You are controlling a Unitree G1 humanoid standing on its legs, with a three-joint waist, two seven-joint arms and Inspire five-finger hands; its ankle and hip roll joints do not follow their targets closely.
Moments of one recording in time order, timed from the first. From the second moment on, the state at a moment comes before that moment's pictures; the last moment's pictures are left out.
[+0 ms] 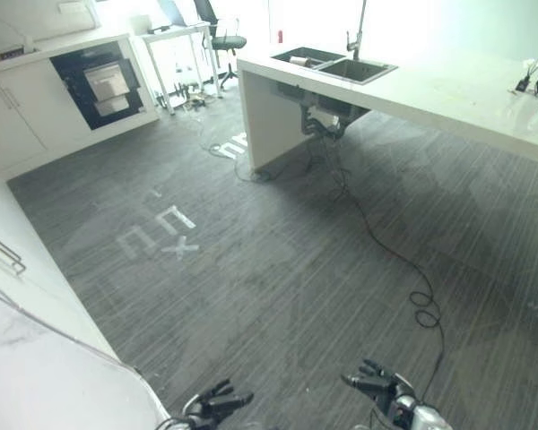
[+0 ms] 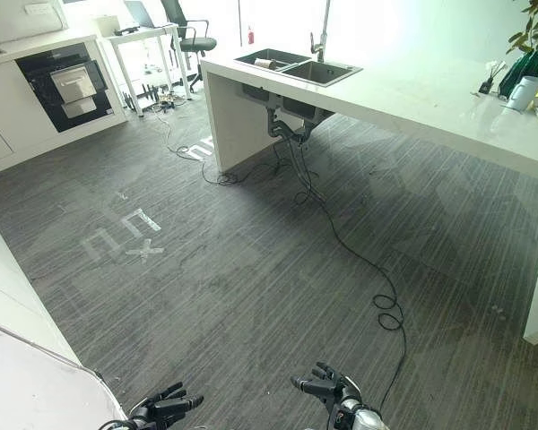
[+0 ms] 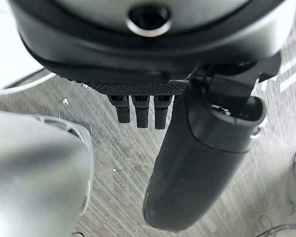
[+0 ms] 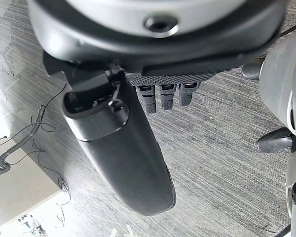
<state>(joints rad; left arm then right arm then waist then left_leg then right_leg) 0.02 0.24 -0.13 1.03 -0.49 0.04 -0.14 0.00 -0.26 0.18 0.92 0.61 0.03 0.14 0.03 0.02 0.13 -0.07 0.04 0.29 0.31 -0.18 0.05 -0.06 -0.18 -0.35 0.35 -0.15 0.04</state>
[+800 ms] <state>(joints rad) -0.03 0.33 -0.19 0.70 -0.50 -0.04 -0.27 0.08 -0.29 0.05 0.70 0.69 -0.03 0.28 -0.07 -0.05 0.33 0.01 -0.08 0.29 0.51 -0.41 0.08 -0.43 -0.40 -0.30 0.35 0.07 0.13</state>
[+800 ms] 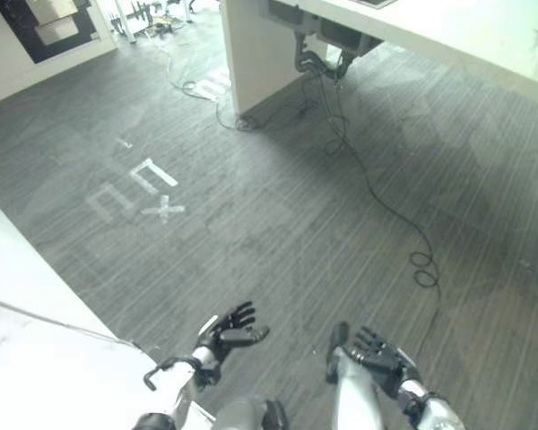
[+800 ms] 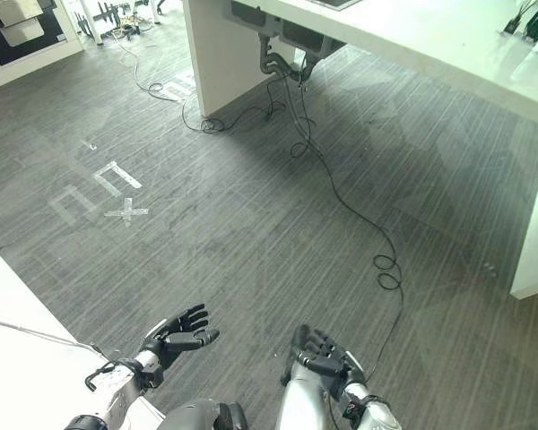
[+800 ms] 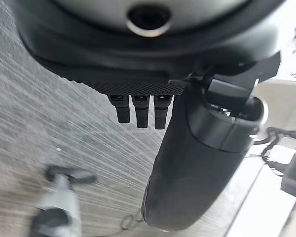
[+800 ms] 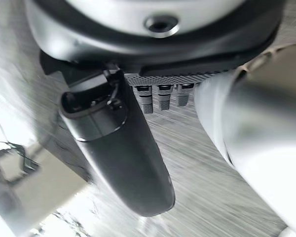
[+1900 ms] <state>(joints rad) -0.01 0.35 -0.19 0.66 -0.57 0.00 -0.14 0.04 -0.26 0.18 0.79 0.59 -0.03 0.16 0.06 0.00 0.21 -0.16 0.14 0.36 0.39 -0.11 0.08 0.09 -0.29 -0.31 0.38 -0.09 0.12</state>
